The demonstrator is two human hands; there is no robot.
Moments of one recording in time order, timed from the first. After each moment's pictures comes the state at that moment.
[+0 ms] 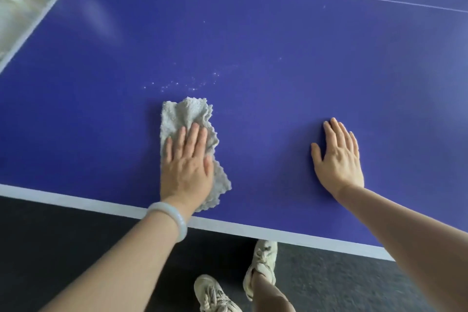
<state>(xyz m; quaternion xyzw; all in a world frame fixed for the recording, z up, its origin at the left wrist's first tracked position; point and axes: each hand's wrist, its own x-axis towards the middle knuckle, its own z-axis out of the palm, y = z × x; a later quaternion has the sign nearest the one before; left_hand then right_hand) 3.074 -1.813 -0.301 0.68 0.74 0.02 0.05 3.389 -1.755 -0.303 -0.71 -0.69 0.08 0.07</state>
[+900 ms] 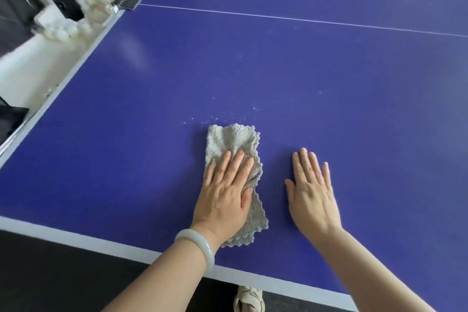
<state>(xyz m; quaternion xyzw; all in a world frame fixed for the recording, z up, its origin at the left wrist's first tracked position) 3.037 -1.785 -0.304 0.76 0.64 0.04 0.07 3.236 -1.758 -0.303 -0.65 -0.75 0.09 0.02</state>
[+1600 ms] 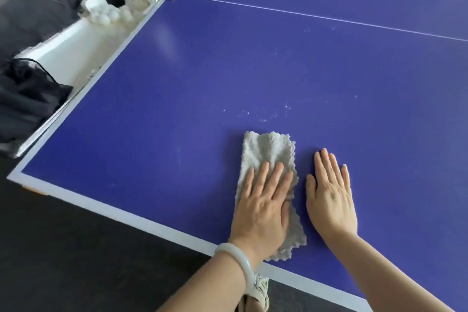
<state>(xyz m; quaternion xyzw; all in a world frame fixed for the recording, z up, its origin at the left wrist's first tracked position) 3.065 -1.818 -0.307 0.76 0.64 0.09 0.09 3.215 -1.758 -0.303 -0.66 -0.74 0.12 0.07</state>
